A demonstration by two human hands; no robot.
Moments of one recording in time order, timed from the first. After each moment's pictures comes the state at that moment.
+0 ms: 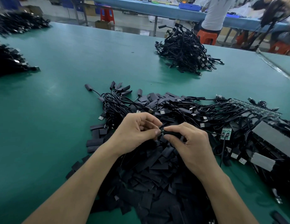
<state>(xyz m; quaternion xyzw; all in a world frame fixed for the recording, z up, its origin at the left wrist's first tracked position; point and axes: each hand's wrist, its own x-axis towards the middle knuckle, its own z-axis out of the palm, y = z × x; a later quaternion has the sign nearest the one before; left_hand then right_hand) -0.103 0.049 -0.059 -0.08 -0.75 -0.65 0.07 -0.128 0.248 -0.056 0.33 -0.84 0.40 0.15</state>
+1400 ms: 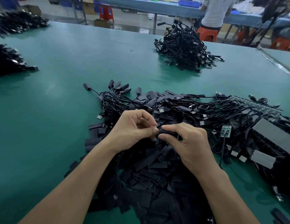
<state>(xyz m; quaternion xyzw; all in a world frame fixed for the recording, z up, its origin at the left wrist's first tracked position) -0.102 0.049 -0.052 -0.06 -0.74 -0.67 0.06 -0.128 0.245 -0.055 0.34 -0.84 0.39 0.17</state>
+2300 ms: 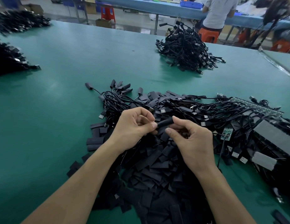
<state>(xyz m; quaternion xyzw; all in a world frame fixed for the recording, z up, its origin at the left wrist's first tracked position) -0.106 0.052 -0.059 0.00 -0.72 -0.69 0.09 -0.129 0.239 -0.062 0.20 -0.82 0.53 0.12</state>
